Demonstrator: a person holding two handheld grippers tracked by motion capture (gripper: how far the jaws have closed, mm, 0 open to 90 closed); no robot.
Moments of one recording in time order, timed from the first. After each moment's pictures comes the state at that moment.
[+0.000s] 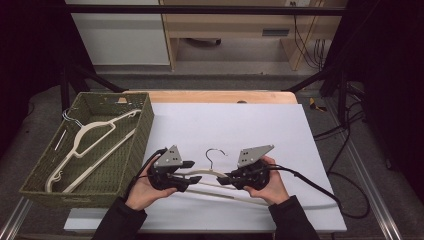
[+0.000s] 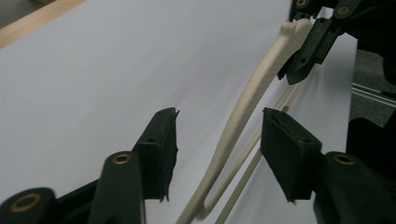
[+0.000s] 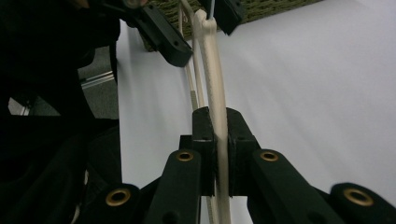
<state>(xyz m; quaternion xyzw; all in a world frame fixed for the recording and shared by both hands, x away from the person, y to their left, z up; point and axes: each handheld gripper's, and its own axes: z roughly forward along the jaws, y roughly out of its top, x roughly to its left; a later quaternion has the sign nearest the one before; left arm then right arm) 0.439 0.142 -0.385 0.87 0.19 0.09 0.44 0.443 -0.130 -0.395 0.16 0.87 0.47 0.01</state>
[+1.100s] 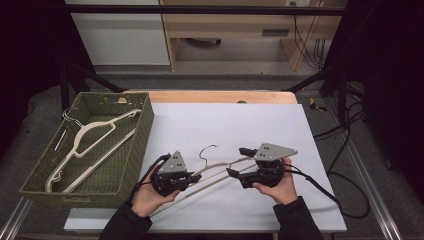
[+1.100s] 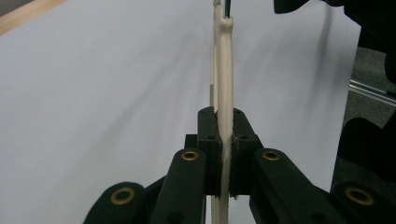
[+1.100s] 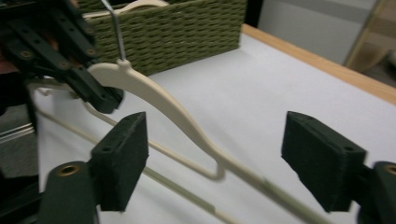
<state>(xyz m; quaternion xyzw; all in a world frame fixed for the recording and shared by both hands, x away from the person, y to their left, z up) 0.425 0.136 -0.384 0.87 0.22 0.11 0.43 0.441 -0.164 -0.388 0.25 0.80 0.53 0.16</state>
